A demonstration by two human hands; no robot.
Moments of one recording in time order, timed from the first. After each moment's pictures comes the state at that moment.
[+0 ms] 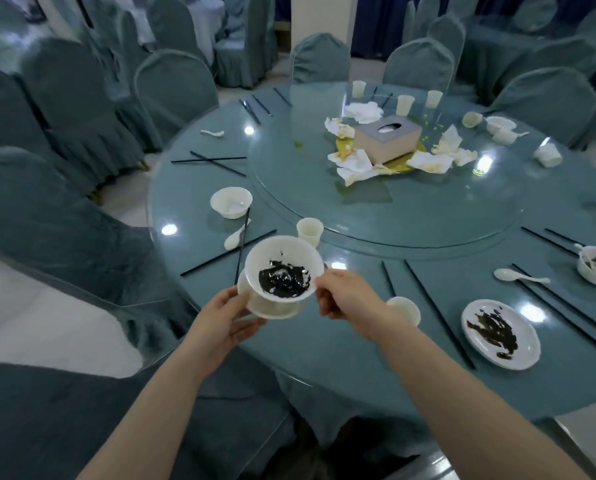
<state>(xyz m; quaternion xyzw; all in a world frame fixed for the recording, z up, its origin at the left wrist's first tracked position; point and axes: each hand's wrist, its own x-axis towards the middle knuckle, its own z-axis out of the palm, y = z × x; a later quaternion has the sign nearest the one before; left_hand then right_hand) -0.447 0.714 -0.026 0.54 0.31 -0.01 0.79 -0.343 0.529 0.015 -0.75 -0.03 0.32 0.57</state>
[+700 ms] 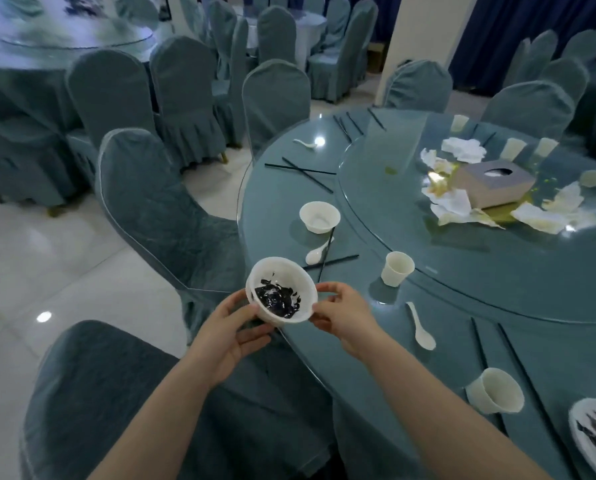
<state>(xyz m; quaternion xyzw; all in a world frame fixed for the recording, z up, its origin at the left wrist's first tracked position) -0.505 0.819 -0.023 0.45 0.34 0.11 0.82 -0.359 0.682 -0.019 -0.70 -0.05 0.37 0.61</state>
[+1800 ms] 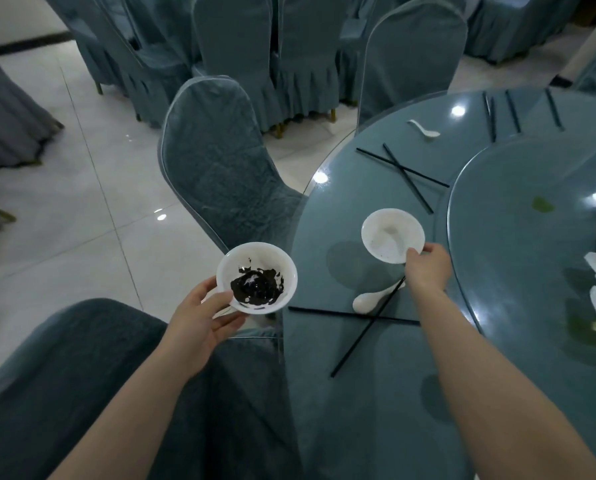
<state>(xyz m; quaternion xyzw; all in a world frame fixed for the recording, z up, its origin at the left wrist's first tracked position) -0.436 0.895 -0.043 0.35 0.52 0.29 0.72 -0.091 0.827 -0.095 -0.87 -0.09 0.18 0.44</state>
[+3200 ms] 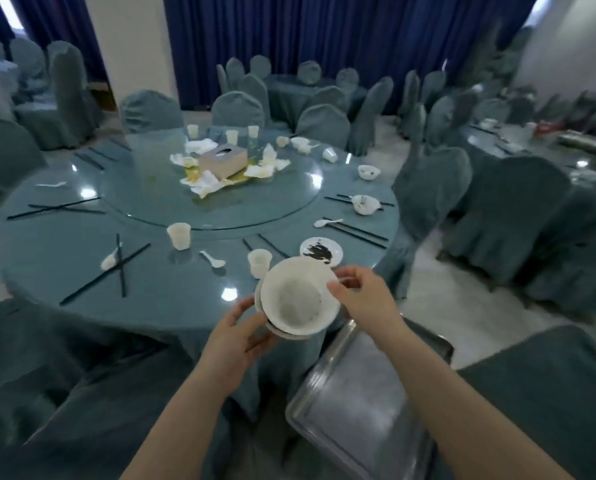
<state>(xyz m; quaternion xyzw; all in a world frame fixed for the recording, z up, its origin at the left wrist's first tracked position) -0.621 0.532 0.031 0.54 0.09 -0.17 0.82 -0.618 0.320 0.077 -0.82 0.12 -0.06 0.55</state>
